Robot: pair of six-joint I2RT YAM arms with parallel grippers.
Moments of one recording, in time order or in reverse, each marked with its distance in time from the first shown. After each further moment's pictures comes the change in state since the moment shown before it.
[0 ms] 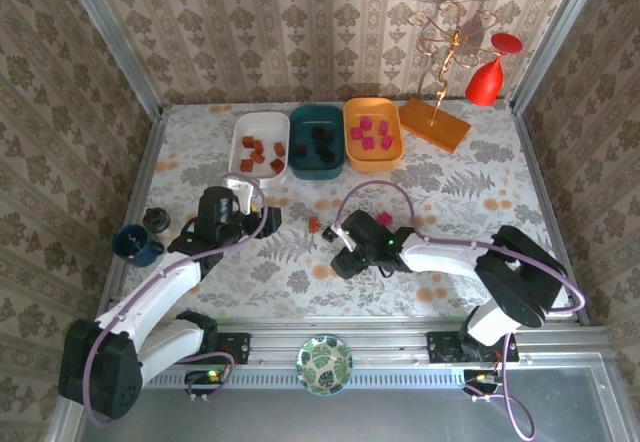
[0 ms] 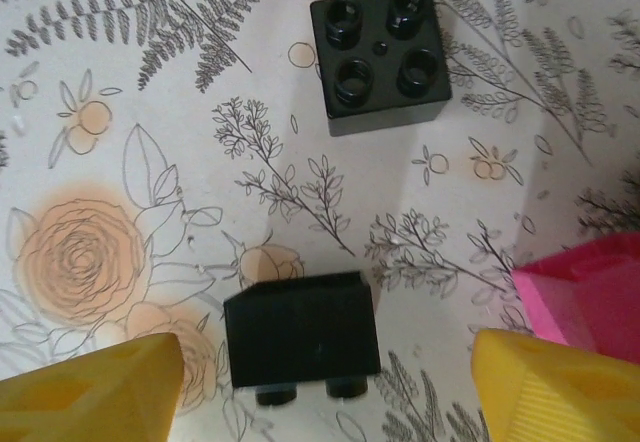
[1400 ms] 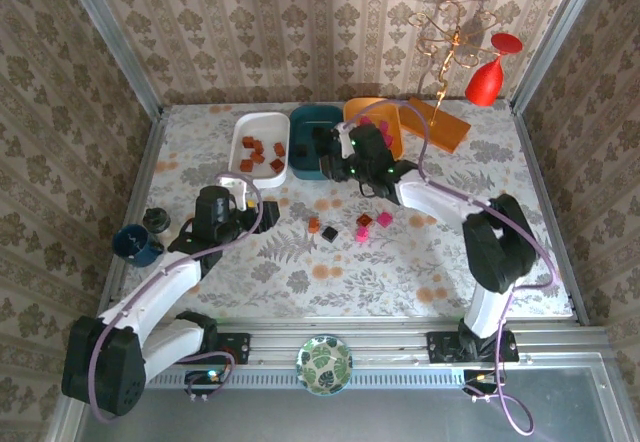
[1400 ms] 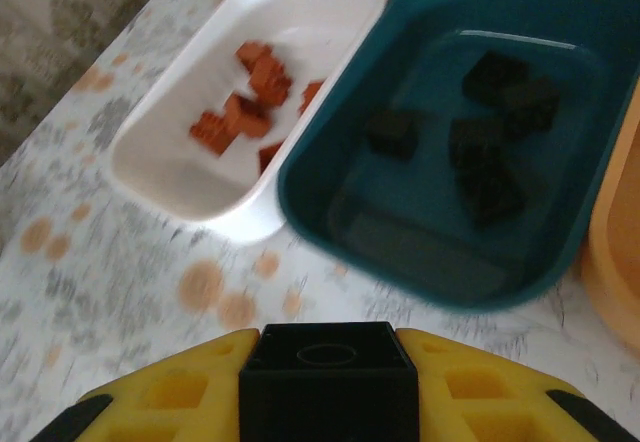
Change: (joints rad) left arm 0.042 0.028 -0.024 0.100 0.016 -0.077; right arm -0.288 0.227 0.540 0.139 -0.142 0.201
